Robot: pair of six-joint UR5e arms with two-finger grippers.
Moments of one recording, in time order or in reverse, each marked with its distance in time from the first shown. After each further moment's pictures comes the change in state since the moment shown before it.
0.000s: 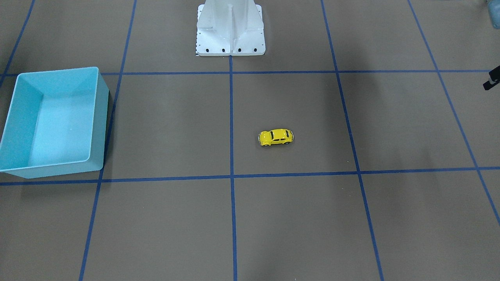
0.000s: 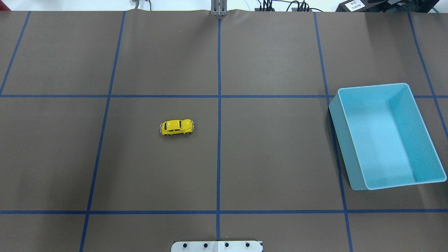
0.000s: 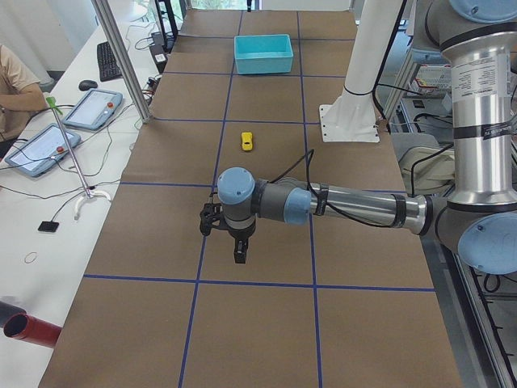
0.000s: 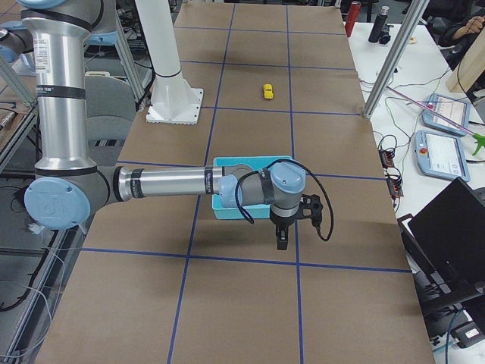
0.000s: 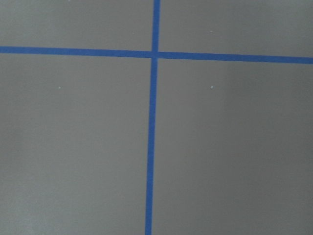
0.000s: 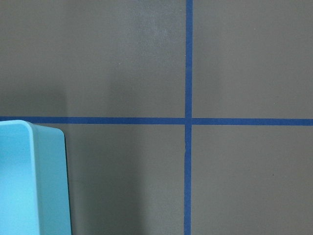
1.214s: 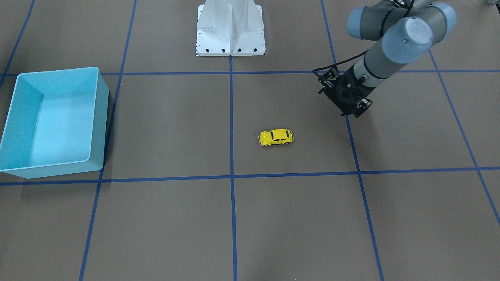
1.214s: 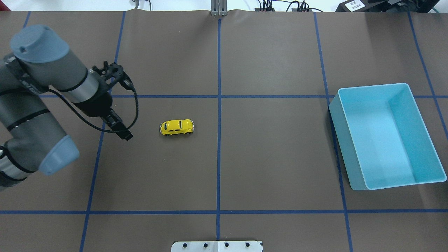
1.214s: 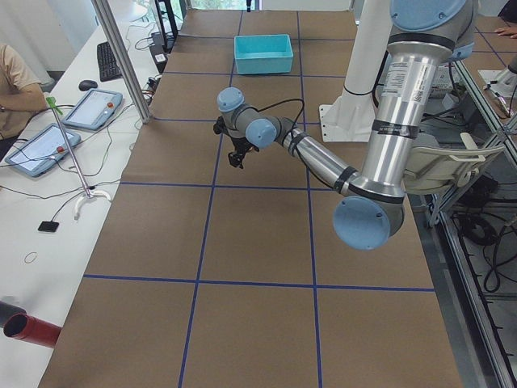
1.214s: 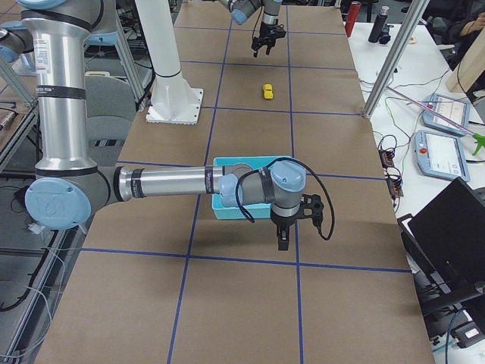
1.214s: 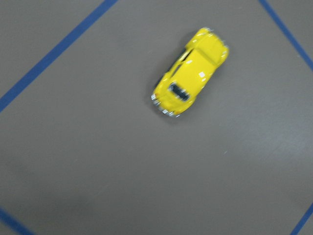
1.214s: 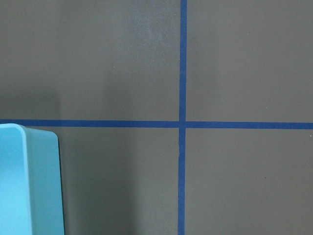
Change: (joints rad) left arm 0.652 -0.564 0.021 0.026 0.104 -0.001; right arm 0.002 0.002 0.006 0.000 -0.025 0.001
